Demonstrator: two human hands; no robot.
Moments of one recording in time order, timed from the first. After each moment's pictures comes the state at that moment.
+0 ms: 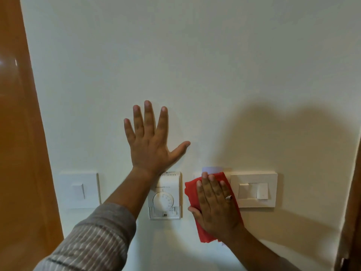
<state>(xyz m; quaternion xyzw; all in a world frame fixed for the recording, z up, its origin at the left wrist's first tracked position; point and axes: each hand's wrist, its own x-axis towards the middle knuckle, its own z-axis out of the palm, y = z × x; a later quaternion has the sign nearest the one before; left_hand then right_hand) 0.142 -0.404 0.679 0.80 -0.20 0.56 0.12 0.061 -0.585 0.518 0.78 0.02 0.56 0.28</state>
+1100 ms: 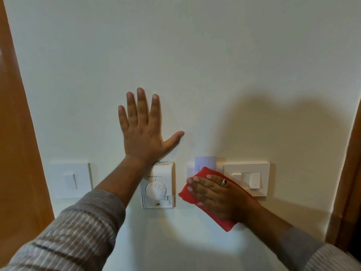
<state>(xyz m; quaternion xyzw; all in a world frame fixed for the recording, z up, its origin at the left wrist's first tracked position) 0.136 -0.406 0.681 0.79 -0.21 0.57 0.11 0.039 -0.638 0.550 0.74 0.30 0.46 0.39</state>
